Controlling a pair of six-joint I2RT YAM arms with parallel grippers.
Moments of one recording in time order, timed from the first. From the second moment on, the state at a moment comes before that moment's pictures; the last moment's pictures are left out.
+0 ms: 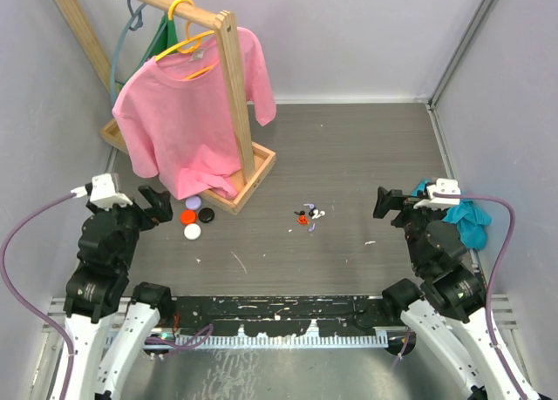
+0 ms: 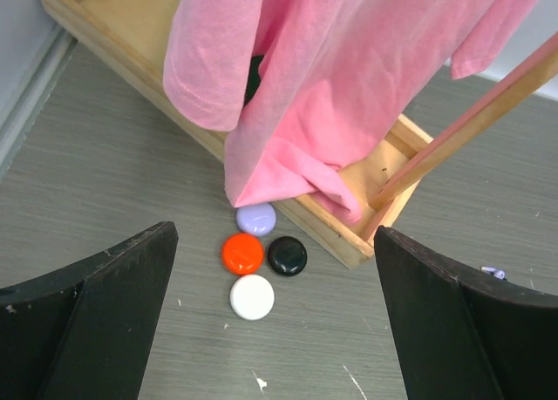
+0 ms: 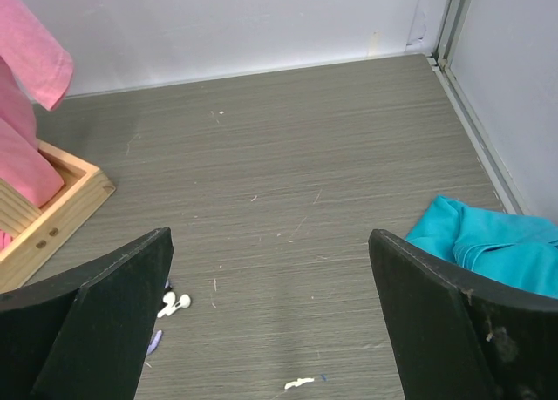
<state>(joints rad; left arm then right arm) -0.20 0.35 0.78 -0.61 -0.24 -0.32 0.47 0.31 0.68 -0.43 0.50 0.16</state>
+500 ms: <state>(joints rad) -0.20 0.65 0.81 -0.81 -0.16 -0.57 0.47 0.26 0.68 -0.43 0.45 0.17</state>
